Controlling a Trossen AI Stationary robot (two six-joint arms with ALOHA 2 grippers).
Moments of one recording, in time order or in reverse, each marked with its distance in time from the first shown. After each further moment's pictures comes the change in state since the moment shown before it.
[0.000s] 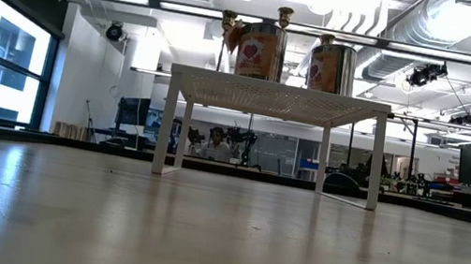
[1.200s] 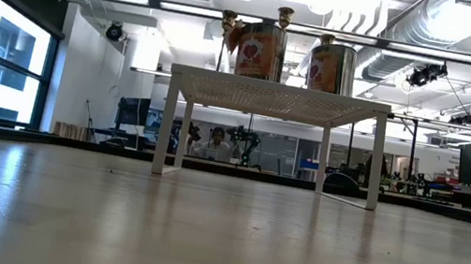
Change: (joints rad) left arm -0.830 -0.099 -0.494 0.285 -0.331 -0.455; right arm 0.246 -0.756 -0.007 -1.198 -0.419 1.020
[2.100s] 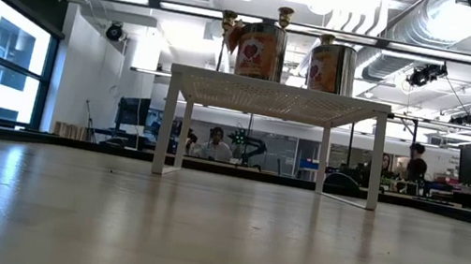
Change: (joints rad) left arm -0.153 0.005 -0.499 0.738 0.017 -0.072; right arm -0.341 0.557 -0.053 -0.102 -0.605 0.176
